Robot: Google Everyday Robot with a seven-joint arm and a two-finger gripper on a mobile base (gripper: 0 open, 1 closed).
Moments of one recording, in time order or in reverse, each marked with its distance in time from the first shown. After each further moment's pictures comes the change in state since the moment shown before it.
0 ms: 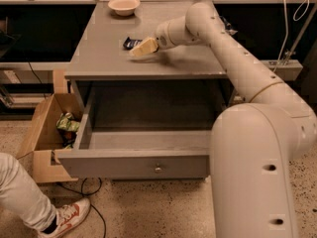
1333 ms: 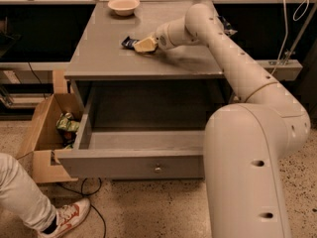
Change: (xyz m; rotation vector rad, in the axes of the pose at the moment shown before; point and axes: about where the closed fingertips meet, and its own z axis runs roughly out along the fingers) arm 0.012 -0.002 0.012 -0.020 0.028 0.081
